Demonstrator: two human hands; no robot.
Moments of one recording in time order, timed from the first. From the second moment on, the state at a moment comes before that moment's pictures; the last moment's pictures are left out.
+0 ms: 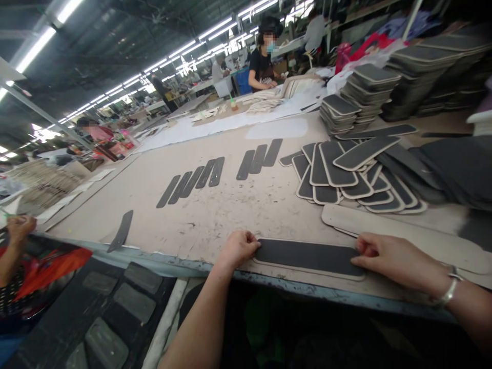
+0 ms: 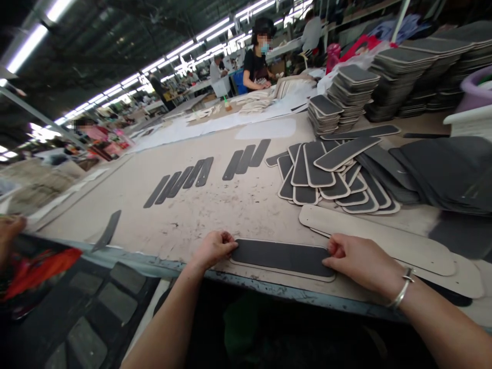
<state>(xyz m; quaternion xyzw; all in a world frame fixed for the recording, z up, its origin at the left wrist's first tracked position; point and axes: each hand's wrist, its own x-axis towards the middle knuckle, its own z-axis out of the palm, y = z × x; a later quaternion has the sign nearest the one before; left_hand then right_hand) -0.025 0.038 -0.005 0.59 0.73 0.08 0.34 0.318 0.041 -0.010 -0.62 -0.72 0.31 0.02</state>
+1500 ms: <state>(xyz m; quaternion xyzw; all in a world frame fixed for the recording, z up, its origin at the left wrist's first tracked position) -0.032 0.035 0.003 0.62 0.72 0.07 0.31 0.320 0.045 -0.022 -0.59 -0.74 0.31 0.02</state>
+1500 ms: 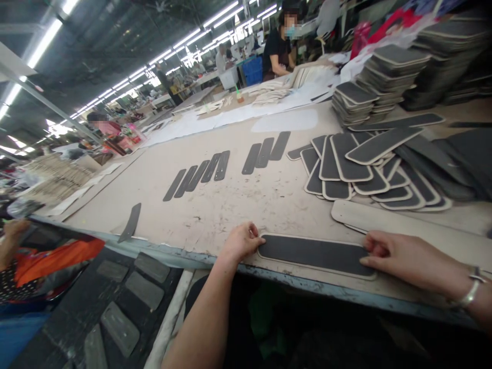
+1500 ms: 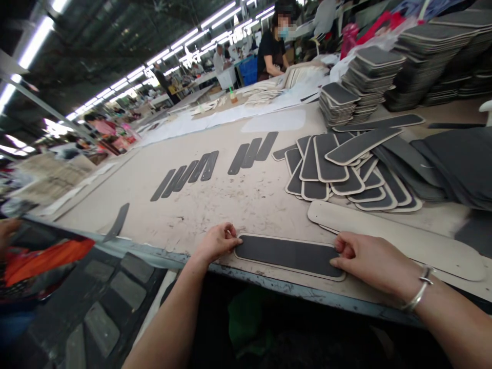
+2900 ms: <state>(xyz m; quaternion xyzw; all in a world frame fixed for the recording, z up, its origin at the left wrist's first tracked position) -0.023 0.038 0.007 0.68 0.71 -0.03 0.18 0.308 0.032 0.014 -0.62 -0.74 0.24 -0.02</state>
